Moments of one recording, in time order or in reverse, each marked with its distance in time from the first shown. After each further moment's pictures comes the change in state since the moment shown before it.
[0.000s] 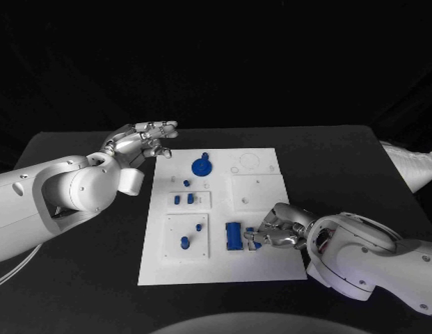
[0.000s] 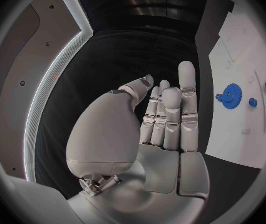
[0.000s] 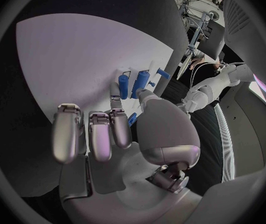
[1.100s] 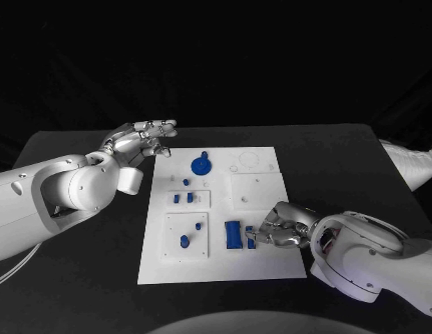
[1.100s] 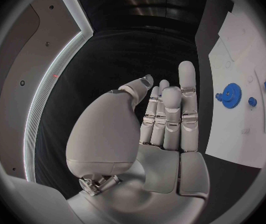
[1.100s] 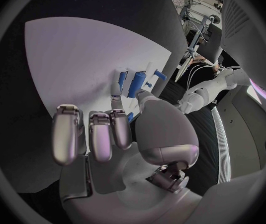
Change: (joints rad) left arm 0.000 0.000 -0.001 -0.002 0.000 0.001 0.000; left_hand 0.000 0.000 0.000 0.000 0.000 0.000 0.000 0.000 0.000 0.000 0.000 0.004 0.000 0.000 0.000 -0.006 -0.008 0.000 0.000 0.000 0.000 -0.001; right arm 0.000 -0.032 0.005 0.038 -0.032 0.013 0.009; right_hand 0.013 0.032 -0.023 0.007 0.009 0.011 -0.004 0.000 0.003 0.000 -0.008 0.026 0.001 0.004 -0.004 0.008 0.001 -0.016 0.000 0.000 0.019 0.027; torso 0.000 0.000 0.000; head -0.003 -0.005
